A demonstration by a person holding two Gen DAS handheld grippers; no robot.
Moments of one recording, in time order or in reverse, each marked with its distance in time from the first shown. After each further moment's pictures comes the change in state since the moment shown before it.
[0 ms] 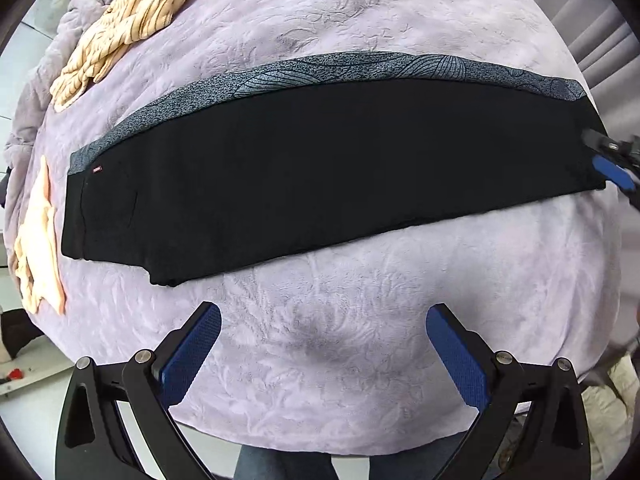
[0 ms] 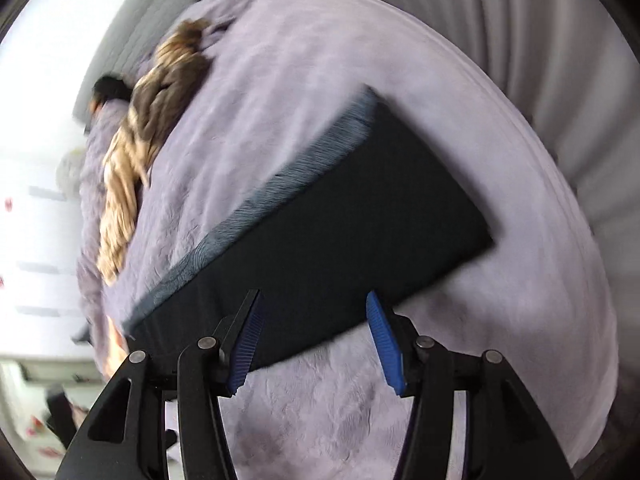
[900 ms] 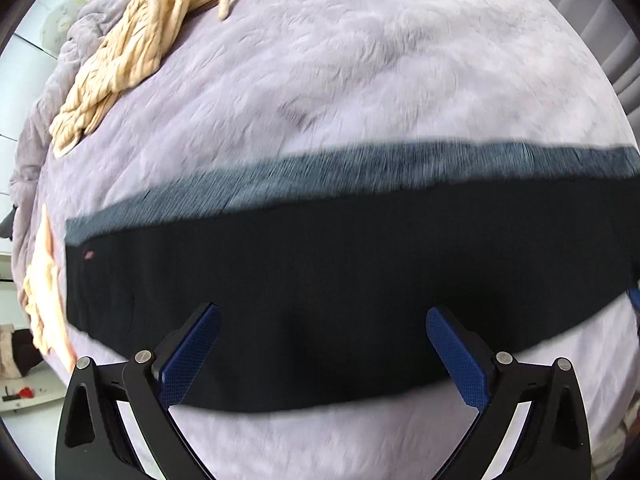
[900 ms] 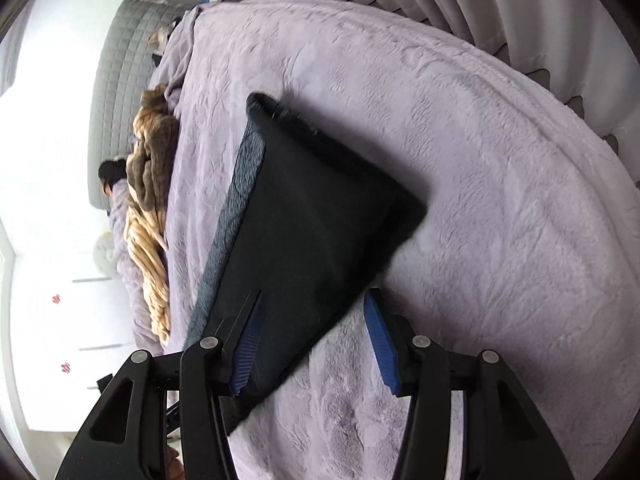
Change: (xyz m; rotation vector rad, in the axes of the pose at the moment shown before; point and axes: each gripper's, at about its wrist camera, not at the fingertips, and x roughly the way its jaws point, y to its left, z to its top) left arm 0.046 -0.002 0.099 -0.003 -0.105 0.061; right arm 0.017 -0.104 -0.028 0.481 -0.053 0.282
